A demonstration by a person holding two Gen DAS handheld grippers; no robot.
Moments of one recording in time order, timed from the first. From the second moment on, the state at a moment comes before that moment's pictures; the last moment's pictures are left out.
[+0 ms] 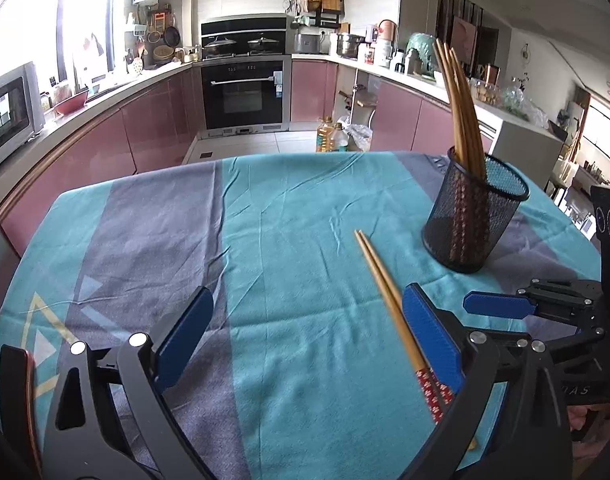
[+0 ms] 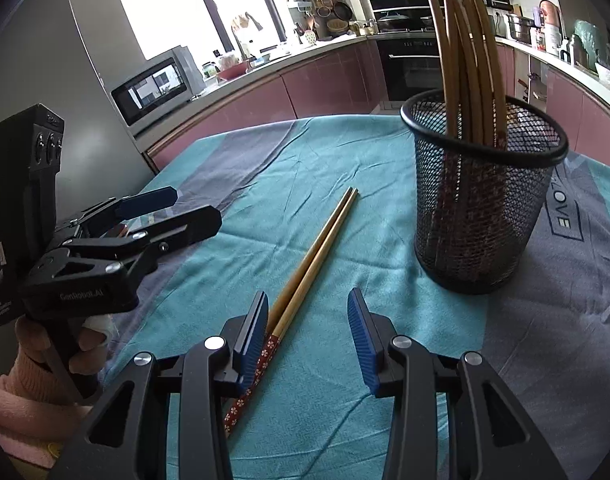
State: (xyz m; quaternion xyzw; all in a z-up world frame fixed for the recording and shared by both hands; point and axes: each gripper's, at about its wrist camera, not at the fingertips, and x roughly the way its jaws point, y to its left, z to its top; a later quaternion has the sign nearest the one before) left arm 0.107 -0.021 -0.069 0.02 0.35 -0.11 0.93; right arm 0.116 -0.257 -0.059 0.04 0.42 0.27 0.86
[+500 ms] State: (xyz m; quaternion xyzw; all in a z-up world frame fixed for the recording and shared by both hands) left arm 0.107 -0.020 -0.089 0.03 0.37 -0.11 0.92; right arm 0.120 -0.240 -0.072 0.02 0.45 0.26 0.86
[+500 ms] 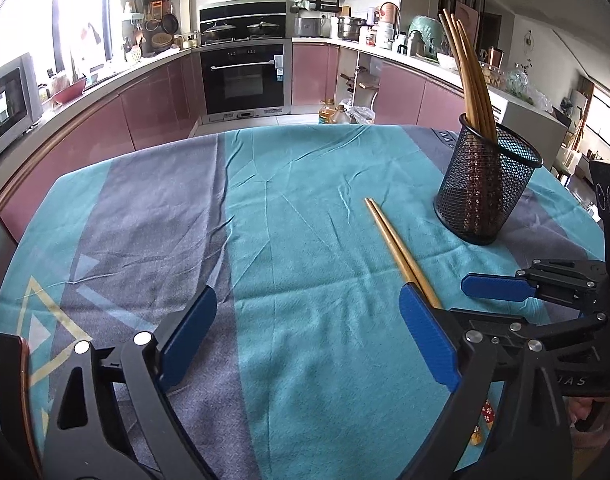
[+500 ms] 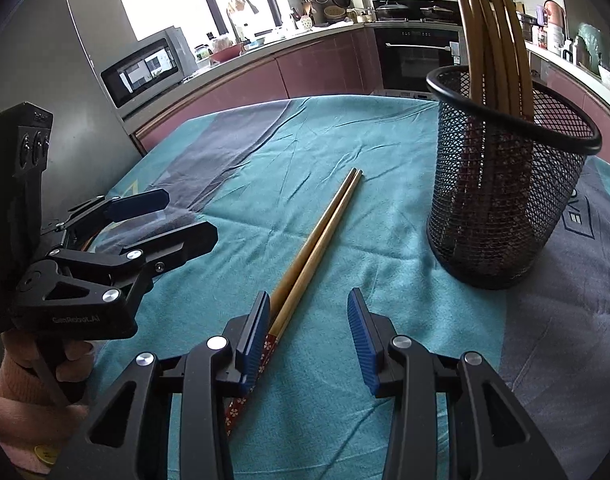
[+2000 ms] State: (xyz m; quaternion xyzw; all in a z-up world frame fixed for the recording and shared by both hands) left arm 0.112 -0.076 -0.114 0.07 0.44 -0.20 0.87; right arm 0.145 -0.261 -0.076 0.03 0.47 0.24 0.85
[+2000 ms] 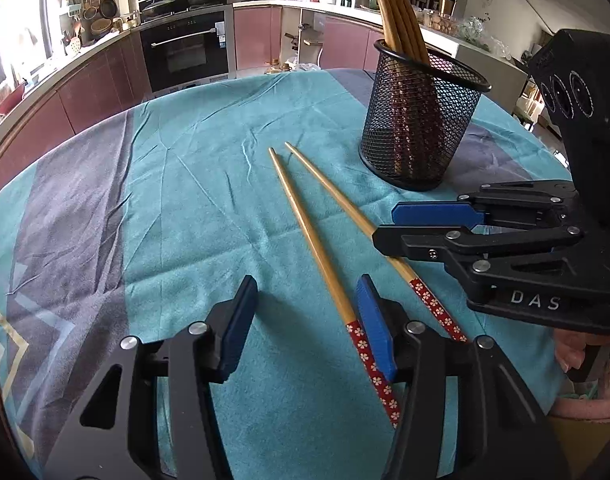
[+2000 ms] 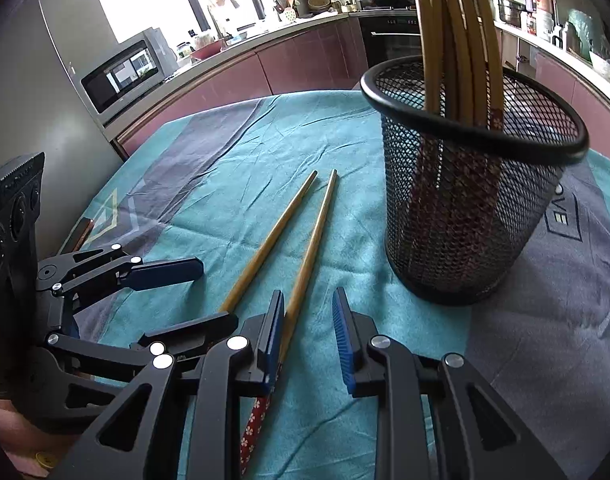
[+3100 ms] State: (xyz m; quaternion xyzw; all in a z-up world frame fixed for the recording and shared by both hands) left arm 0.152 -0.085 -0.116 0.03 0.45 -0.19 0.87; right arm 0.163 -0.261 -0.079 0.02 0.47 0.23 0.86
